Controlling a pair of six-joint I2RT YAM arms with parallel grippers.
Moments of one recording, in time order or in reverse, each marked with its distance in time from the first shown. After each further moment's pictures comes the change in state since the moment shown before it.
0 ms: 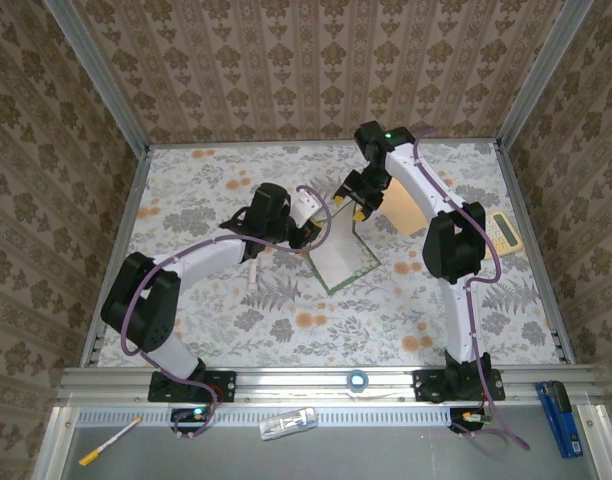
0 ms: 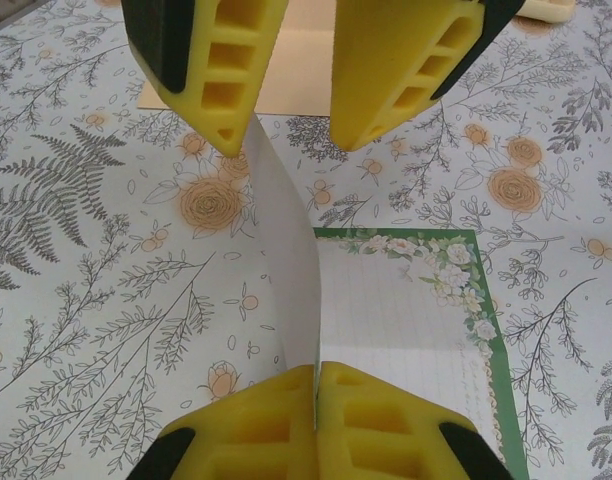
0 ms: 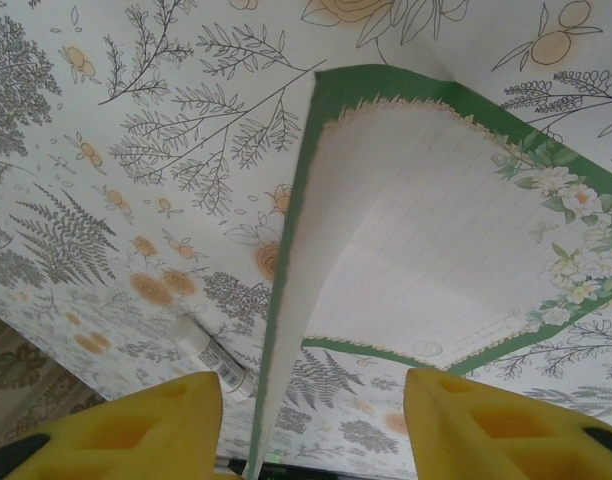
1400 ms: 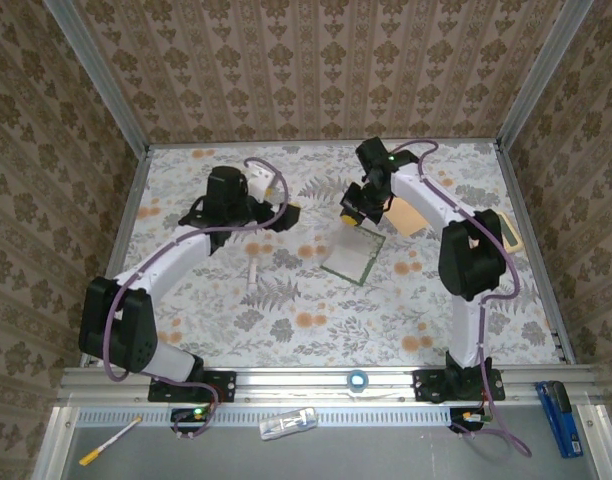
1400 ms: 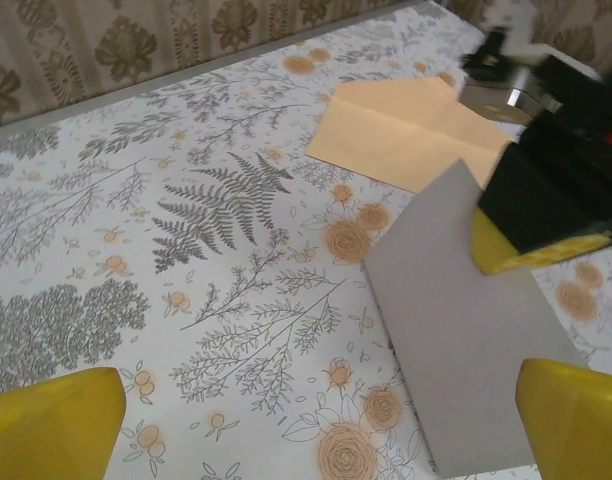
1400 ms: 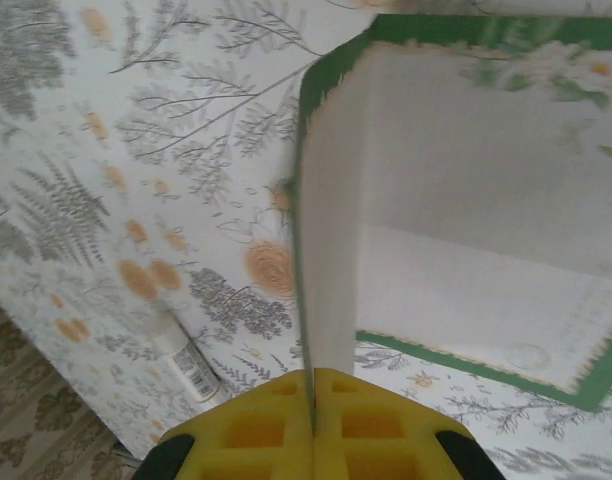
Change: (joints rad) left arm 0.242 -0.157 0.001 -0.044 0.053 -0.212; right arm 0.026 -0.243 -0.451 0.376 0.003 -0.046
